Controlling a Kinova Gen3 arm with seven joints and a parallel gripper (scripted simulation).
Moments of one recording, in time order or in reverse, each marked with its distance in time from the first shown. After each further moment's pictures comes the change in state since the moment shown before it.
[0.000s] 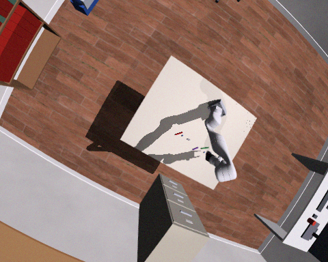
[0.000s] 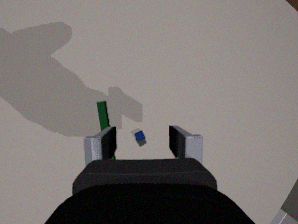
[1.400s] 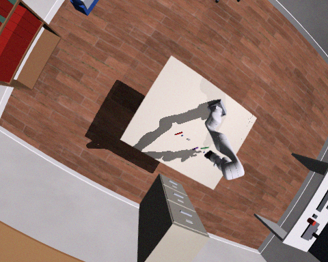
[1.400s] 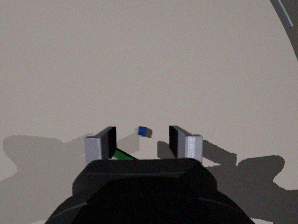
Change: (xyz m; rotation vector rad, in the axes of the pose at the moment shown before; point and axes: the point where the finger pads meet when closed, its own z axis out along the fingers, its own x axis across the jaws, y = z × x) arm -0.001 0.007 -0.004 0.004 0.004 0.915
